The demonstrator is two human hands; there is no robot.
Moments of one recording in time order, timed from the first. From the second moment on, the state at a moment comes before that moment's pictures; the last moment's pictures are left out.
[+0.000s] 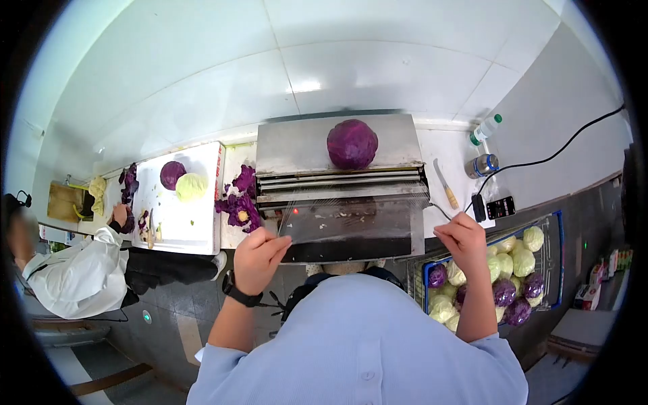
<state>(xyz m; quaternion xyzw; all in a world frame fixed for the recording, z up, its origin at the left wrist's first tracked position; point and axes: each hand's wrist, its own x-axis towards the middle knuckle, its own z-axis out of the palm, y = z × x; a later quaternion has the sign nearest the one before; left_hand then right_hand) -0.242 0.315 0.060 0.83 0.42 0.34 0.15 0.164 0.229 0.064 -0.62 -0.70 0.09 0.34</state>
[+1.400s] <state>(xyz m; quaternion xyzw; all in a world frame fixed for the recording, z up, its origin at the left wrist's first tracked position) -0.165 0.695 -0.078 0.76 0.60 0.17 0.15 0.285 0.643 -0.120 -0.77 -0.62 0.08 0.12</state>
